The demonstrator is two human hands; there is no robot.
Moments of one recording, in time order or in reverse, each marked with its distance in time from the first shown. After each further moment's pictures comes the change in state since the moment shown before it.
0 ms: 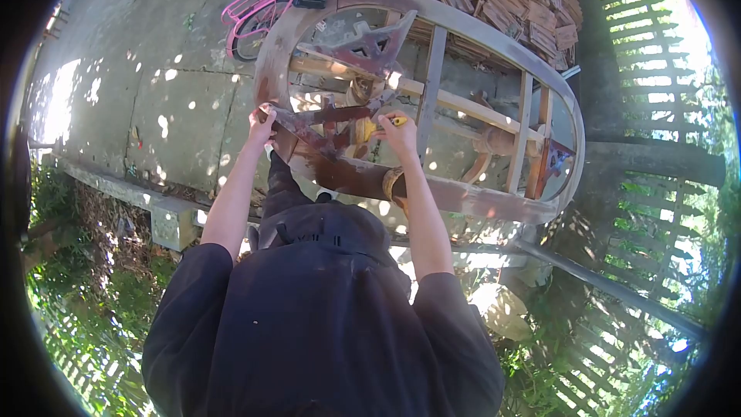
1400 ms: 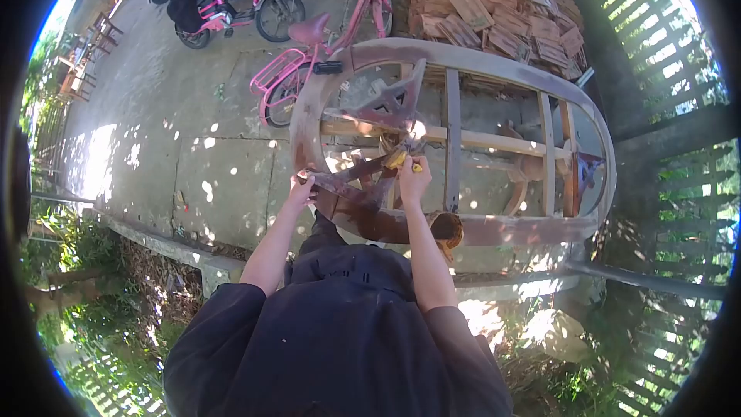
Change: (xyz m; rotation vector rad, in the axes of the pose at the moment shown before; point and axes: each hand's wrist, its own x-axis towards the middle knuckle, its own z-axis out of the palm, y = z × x) left_hand 0.005 0.011 -0.011 0.023 -0.163 -0.070; right_hand 0.008 0.012 0.075 0.162 0.586 -0.348
